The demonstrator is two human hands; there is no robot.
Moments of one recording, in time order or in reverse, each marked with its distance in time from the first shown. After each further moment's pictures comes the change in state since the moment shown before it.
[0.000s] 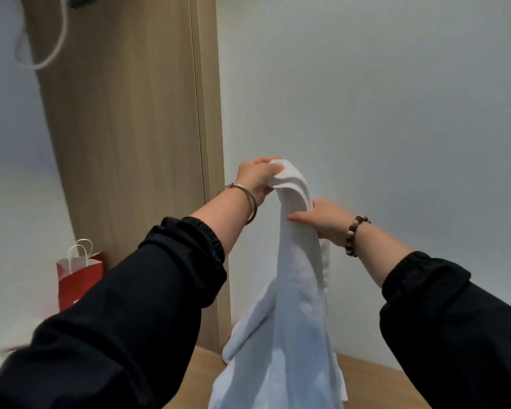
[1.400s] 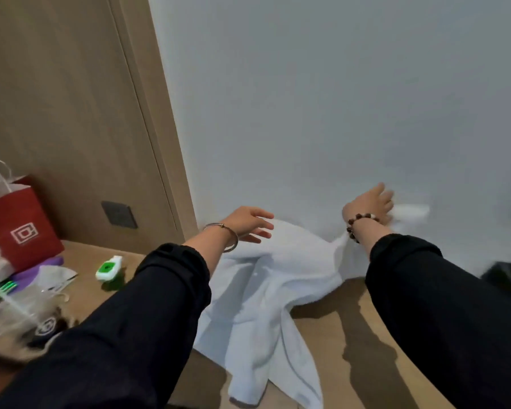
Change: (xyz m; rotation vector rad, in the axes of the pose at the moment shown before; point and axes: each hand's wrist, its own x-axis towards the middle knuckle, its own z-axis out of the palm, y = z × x) left_hand -0.053 -0.251 -0.051 0.563 -0.441 -0.574; right_hand -0.051 0.229 -0.020 -0.530 0.752 0.780
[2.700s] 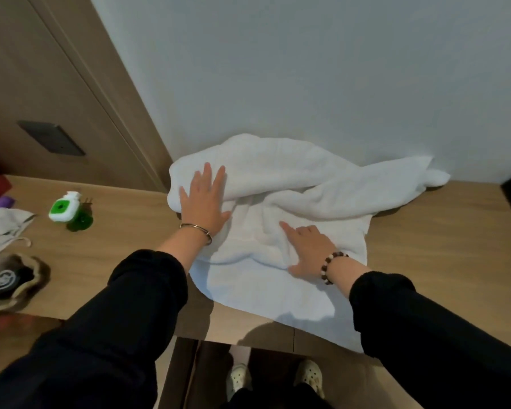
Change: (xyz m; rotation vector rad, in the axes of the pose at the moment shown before) left_hand 0.044 -0.182 0.015 1.213 0.358 0.068; right_hand -0.110 0.165 0.151 -0.568 -0.857 -0.790
